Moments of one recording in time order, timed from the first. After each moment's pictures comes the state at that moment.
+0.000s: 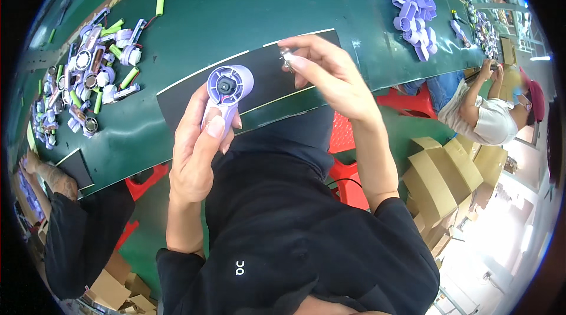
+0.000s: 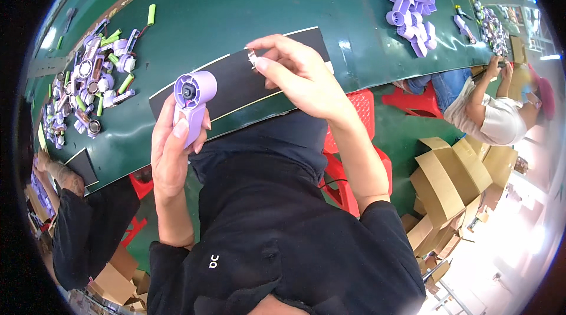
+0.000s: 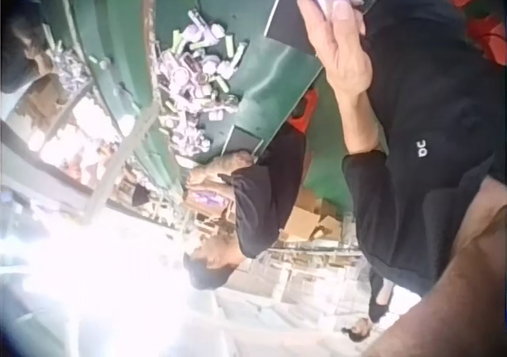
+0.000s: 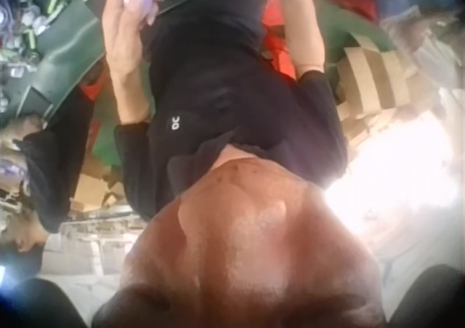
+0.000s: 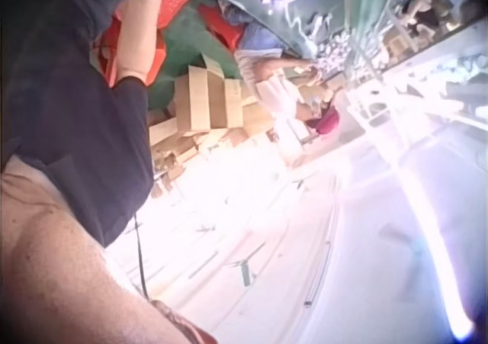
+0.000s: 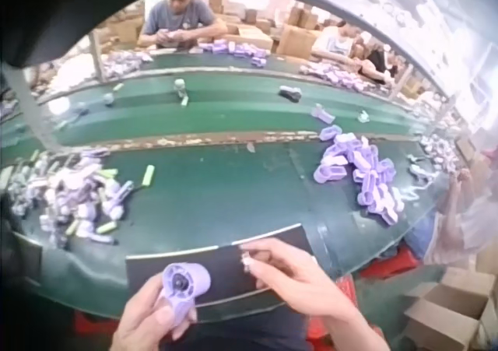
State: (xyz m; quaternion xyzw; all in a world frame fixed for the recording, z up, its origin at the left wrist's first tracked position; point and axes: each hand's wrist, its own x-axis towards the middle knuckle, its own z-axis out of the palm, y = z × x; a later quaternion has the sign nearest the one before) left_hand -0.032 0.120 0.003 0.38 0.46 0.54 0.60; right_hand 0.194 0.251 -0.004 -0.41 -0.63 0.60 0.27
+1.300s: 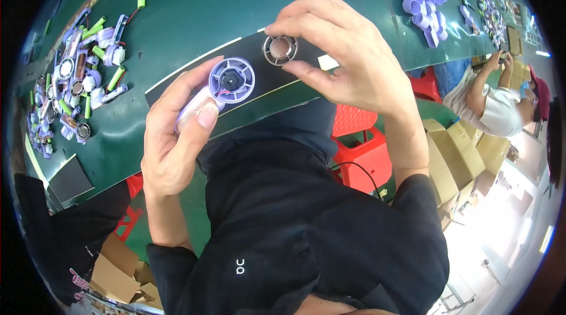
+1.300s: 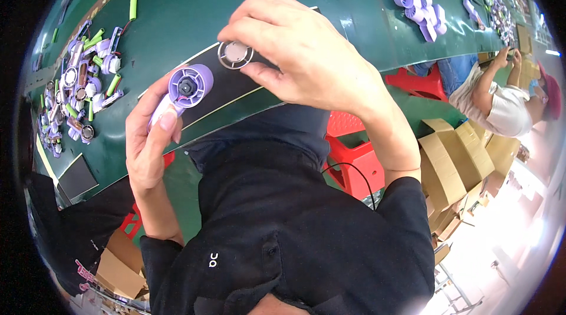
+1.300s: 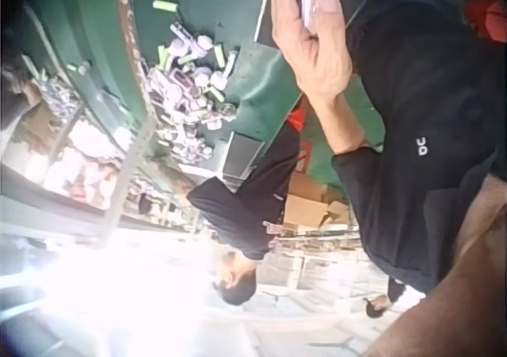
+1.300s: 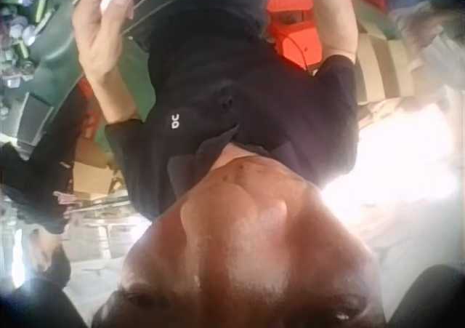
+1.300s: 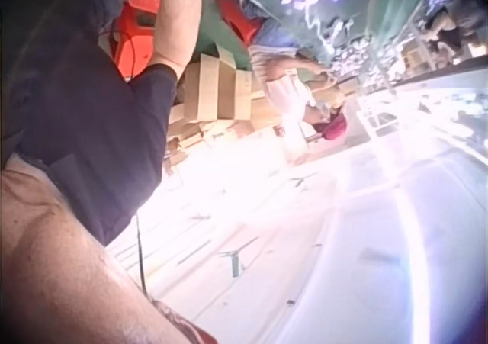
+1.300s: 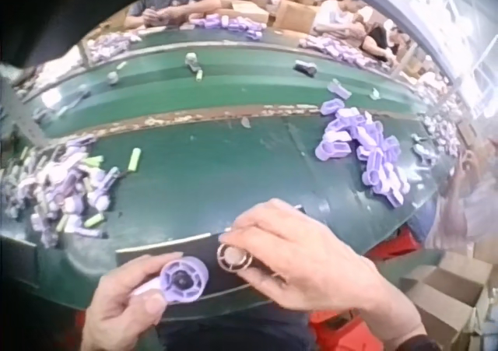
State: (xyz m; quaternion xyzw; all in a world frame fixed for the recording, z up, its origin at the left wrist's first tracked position) left_hand -0.059 0.148 0.009 0.49 0.50 0.46 0.55; right_hand 0.185 0.284 0.033 -0.22 -0.92 0.22 0.24
